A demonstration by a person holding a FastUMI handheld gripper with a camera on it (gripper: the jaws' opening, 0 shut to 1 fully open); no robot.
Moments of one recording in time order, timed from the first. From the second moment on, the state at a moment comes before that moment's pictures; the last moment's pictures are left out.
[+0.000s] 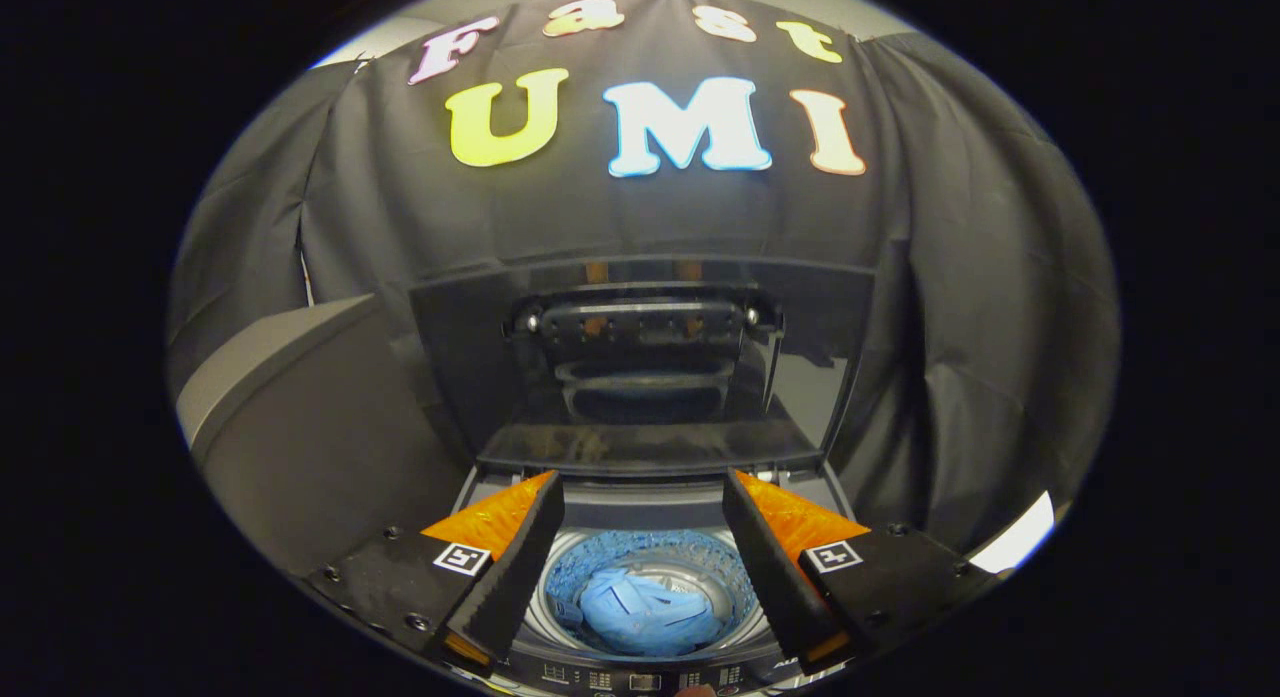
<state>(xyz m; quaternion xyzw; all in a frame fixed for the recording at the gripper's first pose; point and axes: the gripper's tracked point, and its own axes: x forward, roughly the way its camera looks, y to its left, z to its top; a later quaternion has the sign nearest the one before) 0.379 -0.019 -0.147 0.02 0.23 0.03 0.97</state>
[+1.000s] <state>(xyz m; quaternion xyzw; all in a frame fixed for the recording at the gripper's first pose) 0.490 -0.024 -0.032 0.00 0.08 0.02 1.00</state>
